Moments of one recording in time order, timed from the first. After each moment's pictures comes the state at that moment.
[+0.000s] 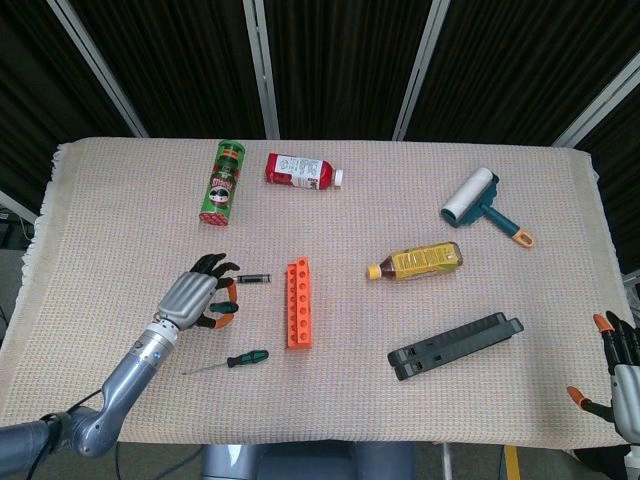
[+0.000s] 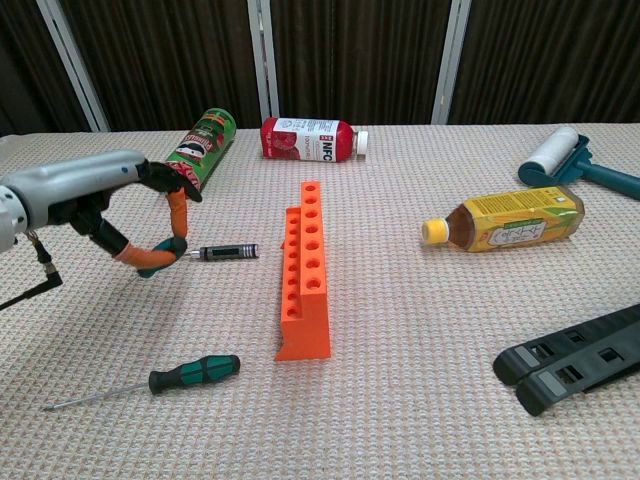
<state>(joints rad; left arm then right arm) -0.60 -1.43 -0.18 -1.67 1.18 0.94 0.16 -0.07 -1.12 0.04 -1.57 -1.49 1.57 0.06</state>
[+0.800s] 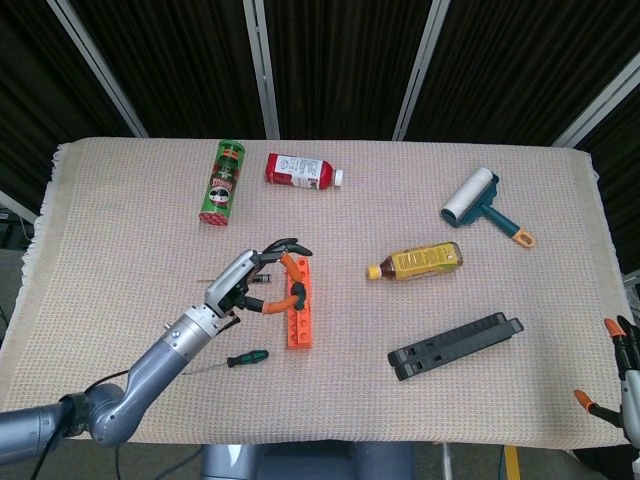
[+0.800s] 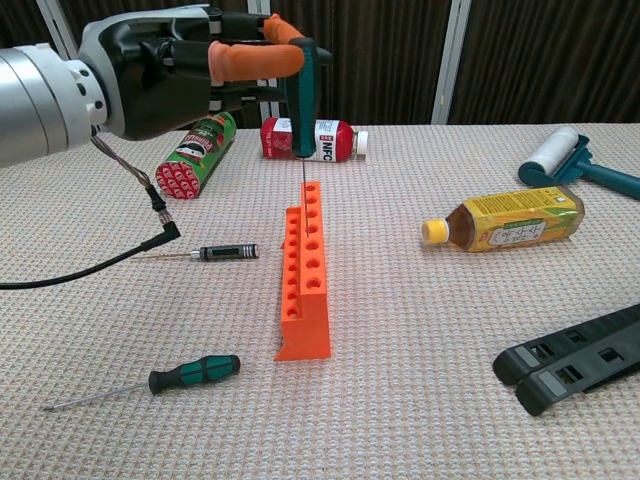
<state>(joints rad) -0.69 -1.42 -0.38 -1.84 1.25 0.82 -0.72 -0.09 -1.13 0.04 -1.53 -1.49 1.59 0.11</state>
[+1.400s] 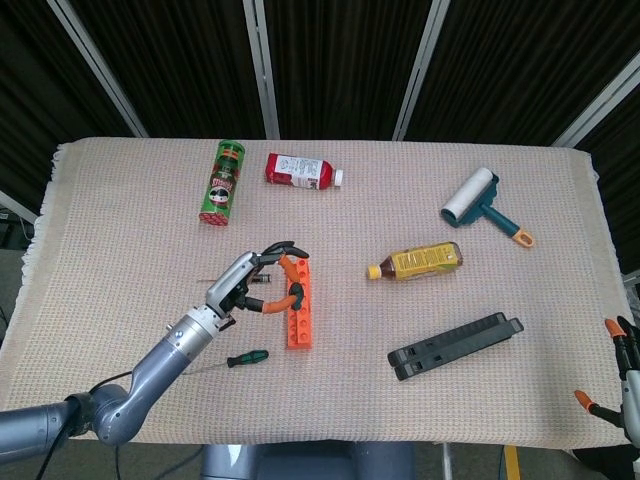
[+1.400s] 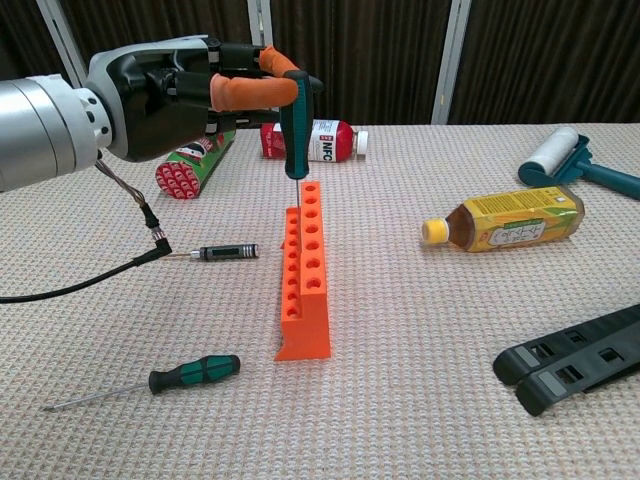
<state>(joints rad) -0.70 -1.45 -0.34 -1.80 1.22 0.84 -0.71 -0.09 -1.14 0.04 -1.51 -1.49 1.58 0.14</state>
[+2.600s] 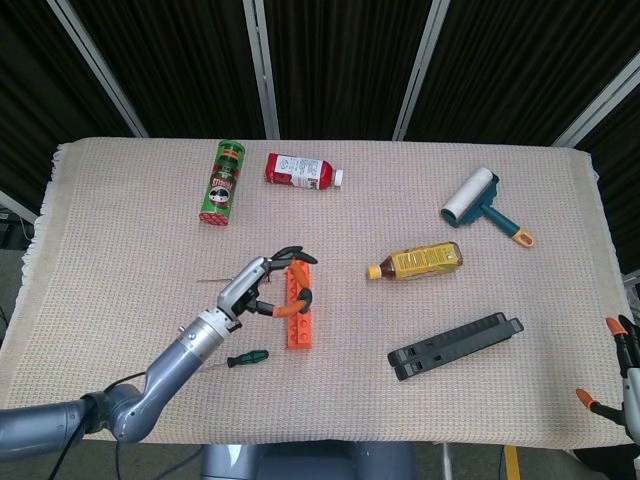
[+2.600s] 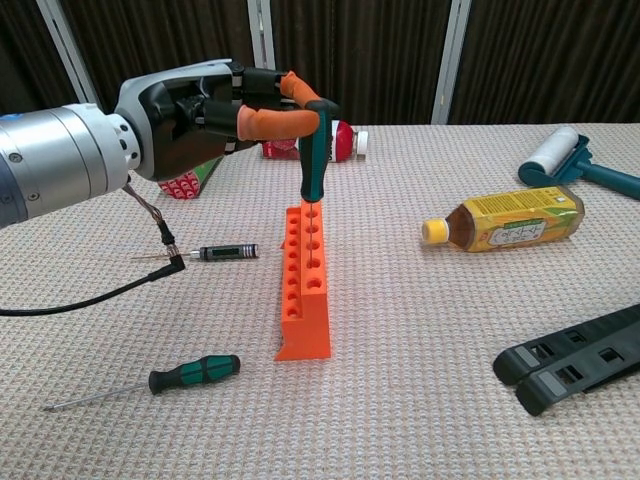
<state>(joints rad) -0.73 -1.52 -0.32 -1.73 1.22 0.85 -0.67 -0.08 -1.13 0.05 -1.51 -1.47 1.56 0.14</state>
